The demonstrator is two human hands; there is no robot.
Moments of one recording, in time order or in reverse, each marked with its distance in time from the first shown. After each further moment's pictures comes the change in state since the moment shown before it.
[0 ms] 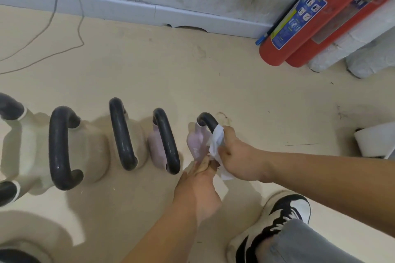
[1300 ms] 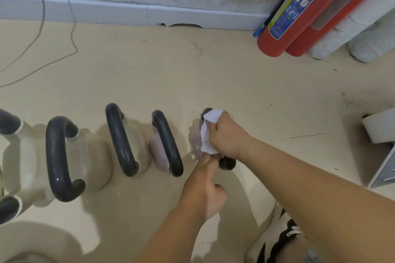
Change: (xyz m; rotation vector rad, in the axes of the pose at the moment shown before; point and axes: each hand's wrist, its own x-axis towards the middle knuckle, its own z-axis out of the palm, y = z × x) left_hand 0.007 -0.010 0.010 -0.212 0.131 0.040; right_hand 0.052 -0.013 0.011 0.172 0.184 0.092
